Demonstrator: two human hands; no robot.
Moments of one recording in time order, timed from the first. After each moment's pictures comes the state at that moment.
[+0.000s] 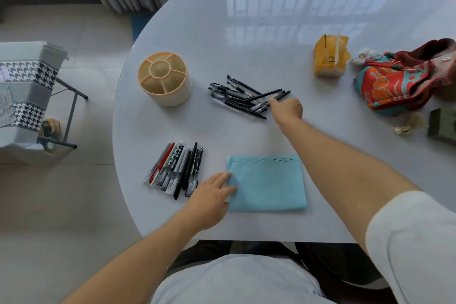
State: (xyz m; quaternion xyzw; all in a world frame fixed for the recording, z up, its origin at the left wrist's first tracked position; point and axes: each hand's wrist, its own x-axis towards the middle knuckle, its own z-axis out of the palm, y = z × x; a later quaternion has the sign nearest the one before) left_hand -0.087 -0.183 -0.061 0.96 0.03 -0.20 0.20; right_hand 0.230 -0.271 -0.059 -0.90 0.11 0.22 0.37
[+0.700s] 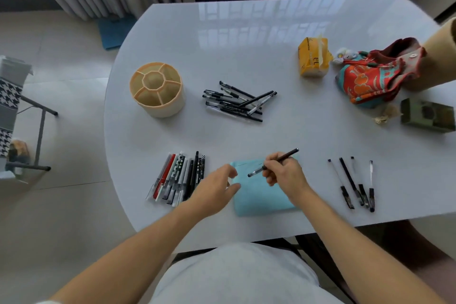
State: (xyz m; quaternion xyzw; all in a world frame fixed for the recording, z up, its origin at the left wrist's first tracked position) left_hand -0.054 -0.145 -0.038 0.88 0.10 -0.21 0.41; right_hand 0.060 -0.340 -0.018 -0.73 0.09 0.34 0.58
